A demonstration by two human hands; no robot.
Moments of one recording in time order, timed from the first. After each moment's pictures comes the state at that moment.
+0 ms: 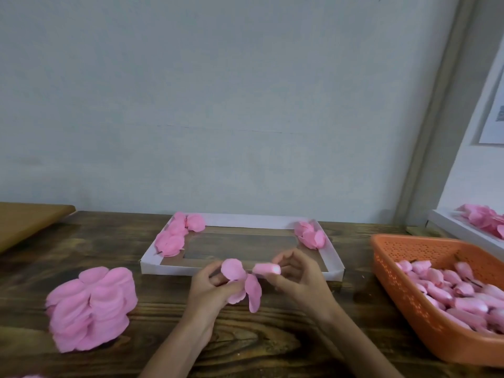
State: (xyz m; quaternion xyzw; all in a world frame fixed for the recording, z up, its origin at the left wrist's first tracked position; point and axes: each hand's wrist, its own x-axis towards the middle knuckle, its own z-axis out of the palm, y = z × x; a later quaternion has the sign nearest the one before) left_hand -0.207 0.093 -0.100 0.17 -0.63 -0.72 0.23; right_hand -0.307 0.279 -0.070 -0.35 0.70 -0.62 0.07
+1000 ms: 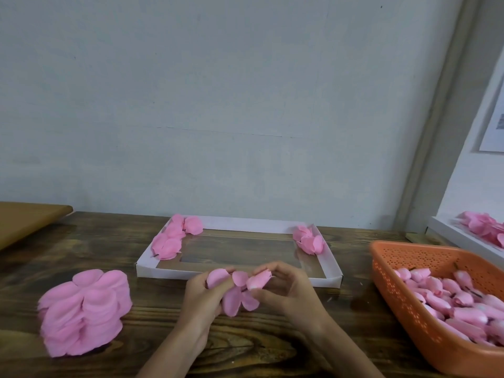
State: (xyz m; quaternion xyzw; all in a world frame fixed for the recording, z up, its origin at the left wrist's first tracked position) left_hand -0.201 0.099 -0.090 0.18 -0.62 -0.73 0.21; right_hand -0.295 0.271 -0.071 -0.41 0.63 -0.64 0.14
